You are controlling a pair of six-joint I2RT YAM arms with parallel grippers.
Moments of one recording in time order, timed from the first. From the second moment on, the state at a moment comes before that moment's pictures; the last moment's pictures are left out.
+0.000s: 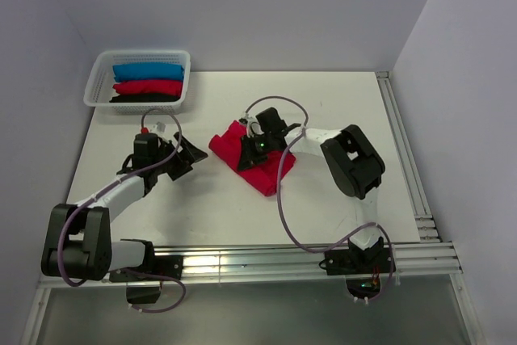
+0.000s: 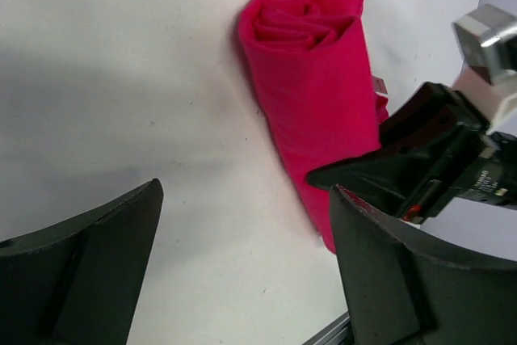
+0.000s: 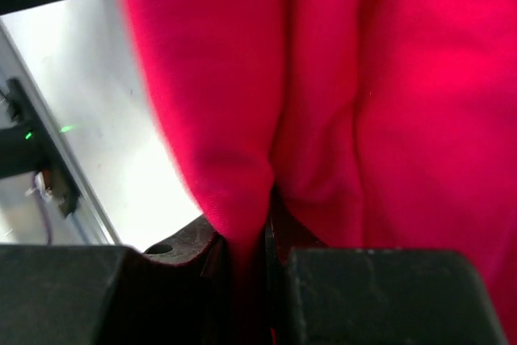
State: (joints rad) left arm -0.12 1.28 0.55 0.07 0.40 -0.79; right arm 0.60 1.99 1.25 -0.17 -0.61 0.31
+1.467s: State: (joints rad) left arm -0.38 1.73 0.32 1.11 0.09 -1.07; right arm 0.60 2.12 1.27 -0.06 -0.89 0.44
